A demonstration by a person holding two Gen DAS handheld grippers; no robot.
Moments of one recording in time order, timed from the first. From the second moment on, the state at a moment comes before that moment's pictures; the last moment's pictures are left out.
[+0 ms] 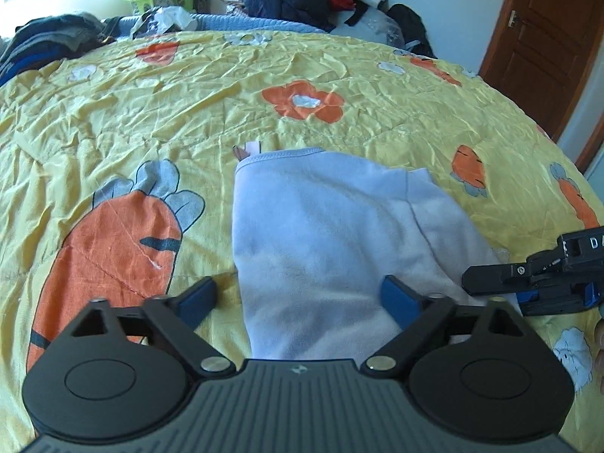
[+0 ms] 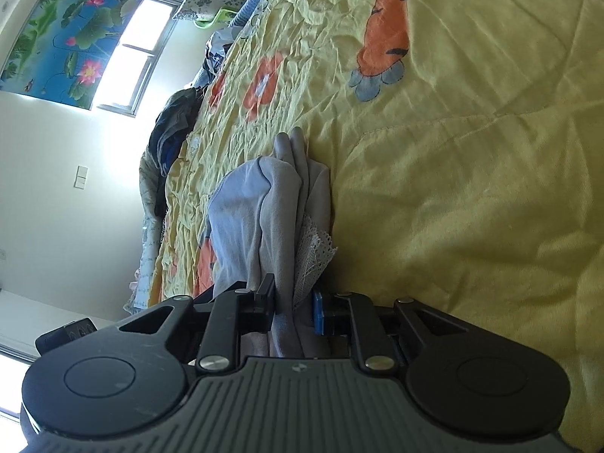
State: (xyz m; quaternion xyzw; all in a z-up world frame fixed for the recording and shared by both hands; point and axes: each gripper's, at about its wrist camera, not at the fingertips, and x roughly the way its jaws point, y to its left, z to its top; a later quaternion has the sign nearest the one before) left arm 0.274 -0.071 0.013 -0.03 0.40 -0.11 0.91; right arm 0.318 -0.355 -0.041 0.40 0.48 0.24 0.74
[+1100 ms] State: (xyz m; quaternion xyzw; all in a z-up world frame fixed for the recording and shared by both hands) left arm 0.269 -0.039 0.030 -0.10 0.43 -0.15 0.88; right arm 0.298 -0.333 -0.017 0.36 0.46 0.27 0.77
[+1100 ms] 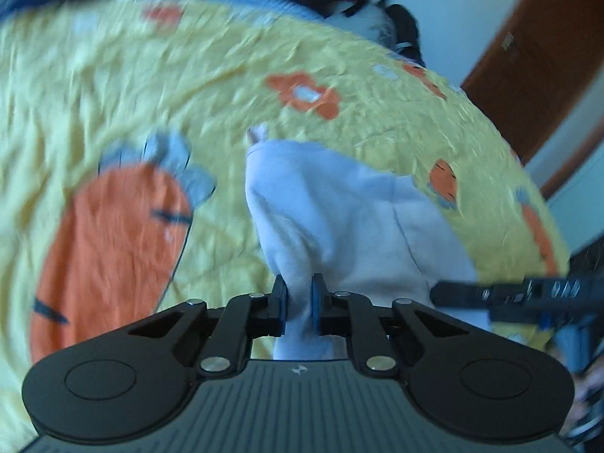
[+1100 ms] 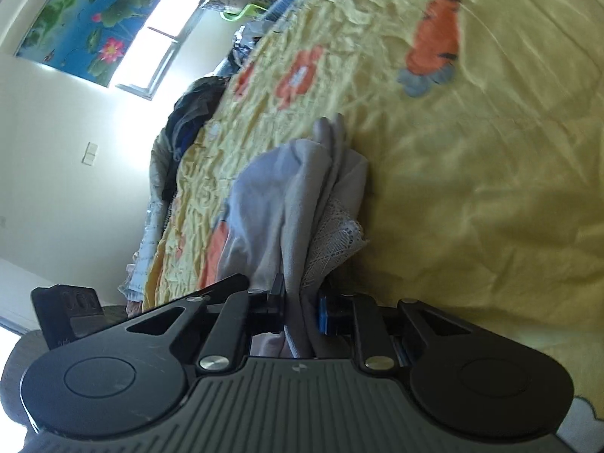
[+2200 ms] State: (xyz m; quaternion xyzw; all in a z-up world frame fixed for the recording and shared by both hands) left arm 0.196 0.053 0.032 -0.14 0.44 -0.13 0.88; right arm 0.261 -0.294 -0.024 0.39 0.50 0.29 0.72
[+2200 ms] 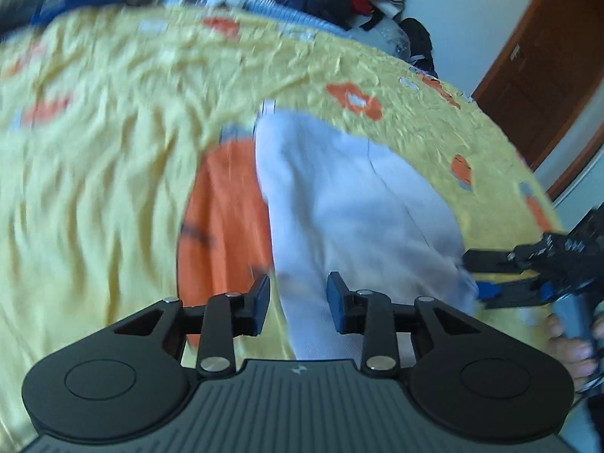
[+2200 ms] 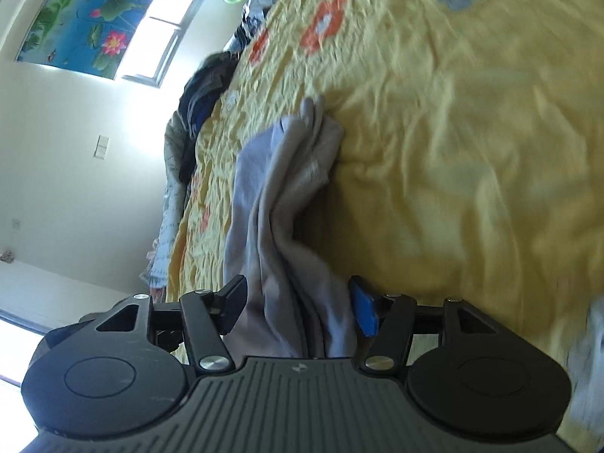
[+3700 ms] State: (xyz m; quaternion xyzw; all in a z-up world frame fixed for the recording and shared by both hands) left arm 0.165 -0.007 0.064 0.03 0.30 -0.14 0.94; right arm 0.265 -0.272 0.030 0.45 0.41 0.31 0.73
